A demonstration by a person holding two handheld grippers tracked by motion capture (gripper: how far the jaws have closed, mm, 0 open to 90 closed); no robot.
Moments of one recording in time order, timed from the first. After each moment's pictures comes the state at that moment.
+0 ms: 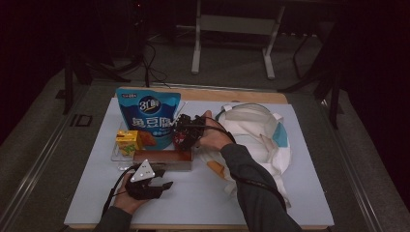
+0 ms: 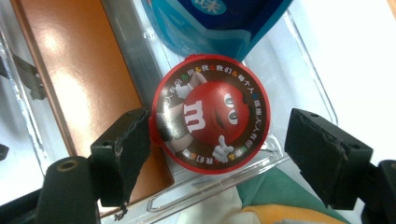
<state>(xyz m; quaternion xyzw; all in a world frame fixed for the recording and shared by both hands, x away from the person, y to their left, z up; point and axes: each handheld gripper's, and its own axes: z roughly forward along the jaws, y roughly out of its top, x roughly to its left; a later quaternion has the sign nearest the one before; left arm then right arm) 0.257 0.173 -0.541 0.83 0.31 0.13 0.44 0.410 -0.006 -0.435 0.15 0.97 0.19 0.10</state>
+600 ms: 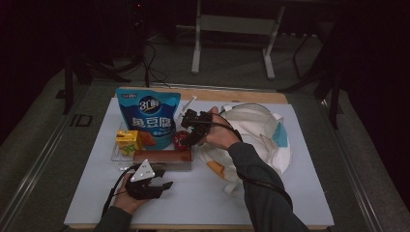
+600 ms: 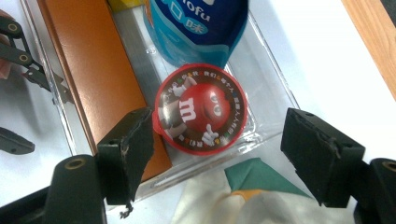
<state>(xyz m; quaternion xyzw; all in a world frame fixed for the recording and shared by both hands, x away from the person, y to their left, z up) 0.257 0.174 -0.541 0.83 0.31 0.13 0.44 0.404 -0.024 -0.409 0.15 0.96 0.22 0.11</state>
